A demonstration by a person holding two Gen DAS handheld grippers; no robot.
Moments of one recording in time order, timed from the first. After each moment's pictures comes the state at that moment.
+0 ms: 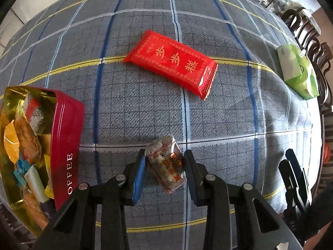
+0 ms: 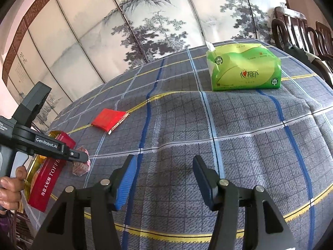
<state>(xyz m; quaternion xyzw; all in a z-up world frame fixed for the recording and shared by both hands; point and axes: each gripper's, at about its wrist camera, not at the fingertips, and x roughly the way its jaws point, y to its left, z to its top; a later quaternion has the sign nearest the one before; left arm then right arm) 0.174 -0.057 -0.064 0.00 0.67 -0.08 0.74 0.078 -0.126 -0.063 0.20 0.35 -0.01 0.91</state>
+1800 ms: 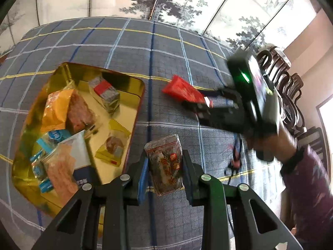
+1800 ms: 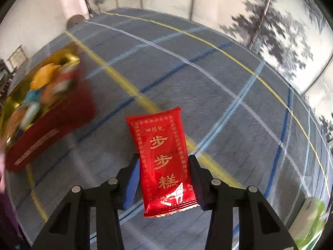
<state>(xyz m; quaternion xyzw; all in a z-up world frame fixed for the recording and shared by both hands) 0.079 0.057 0.003 -0.10 0.54 -0.14 0.83 0.252 0.087 -0.037 -0.16 0.49 0.22 0.83</state>
